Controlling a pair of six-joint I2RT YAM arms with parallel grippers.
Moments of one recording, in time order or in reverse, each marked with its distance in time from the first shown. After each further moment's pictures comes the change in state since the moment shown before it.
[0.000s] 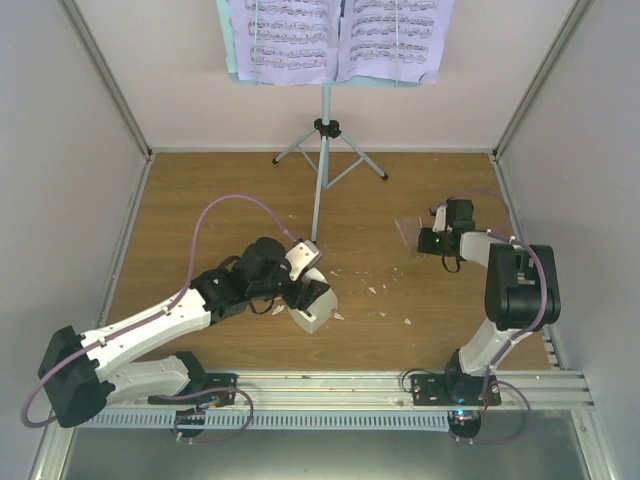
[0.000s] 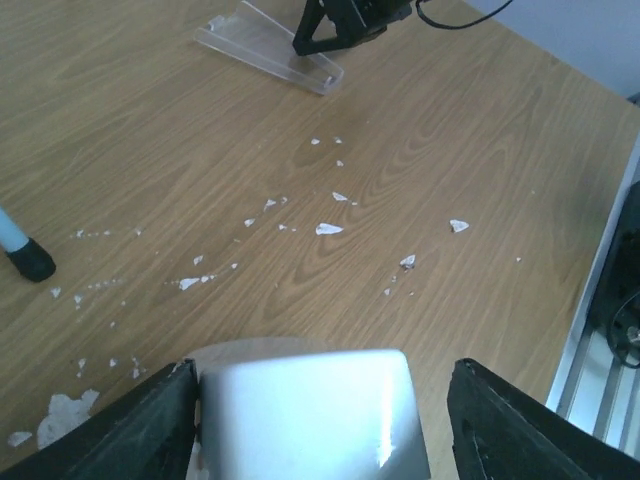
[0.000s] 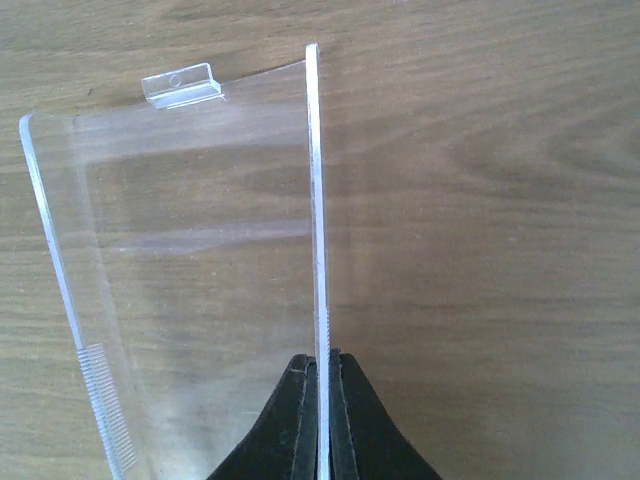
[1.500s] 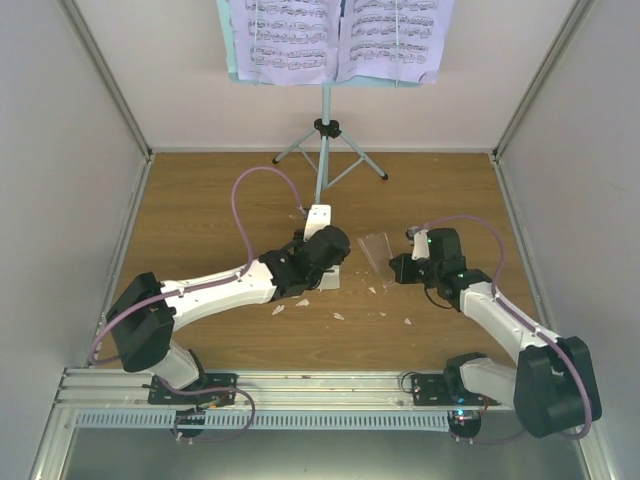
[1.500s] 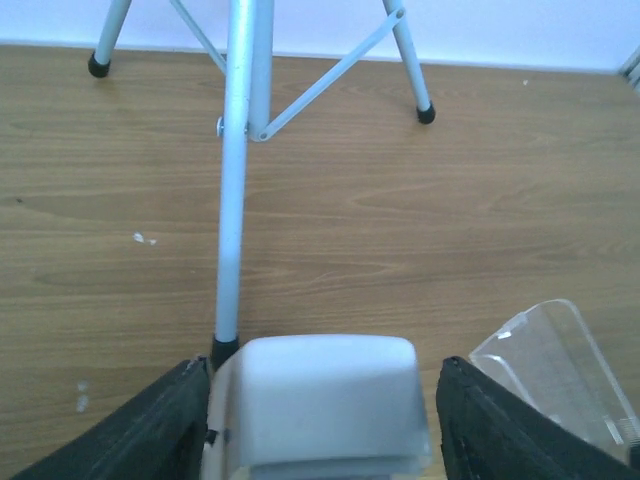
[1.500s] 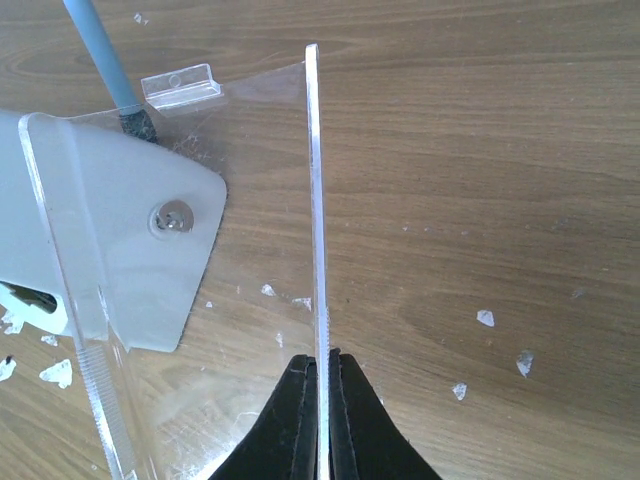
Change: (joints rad) left arm -0.134 0.450 0.319 0.089 -0.834 -0.504; right arm 0.288 -0.597 -0.325 -0.069 -0.114 0.165
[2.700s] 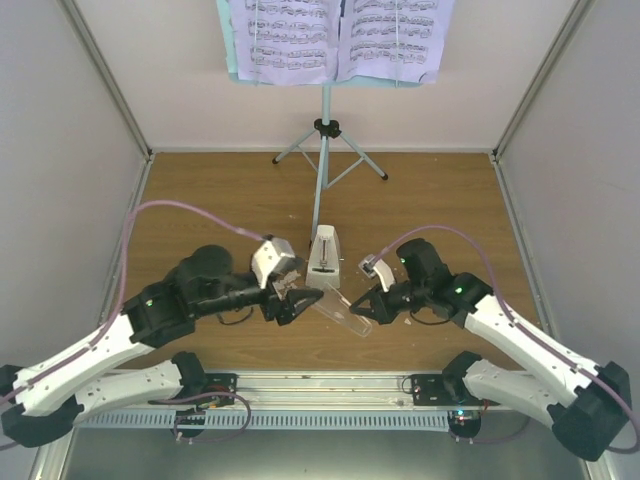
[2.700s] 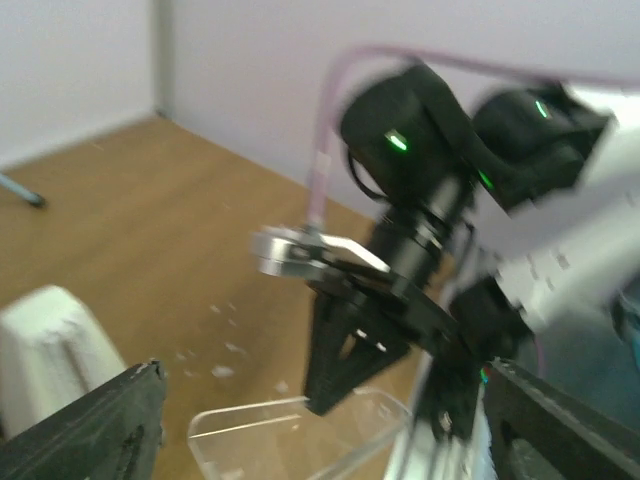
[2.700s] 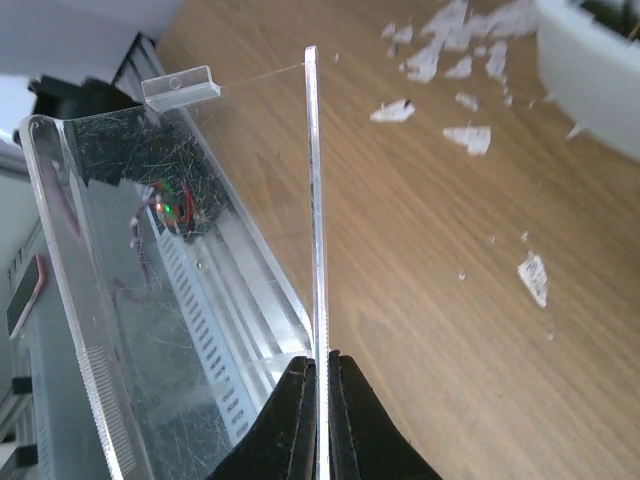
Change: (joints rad) left arm -0.016 -0.769 -0.124 -0.228 0.813 0.421; right arm 0.414 -0.205 0.176 -0.409 -0.312 -0.023
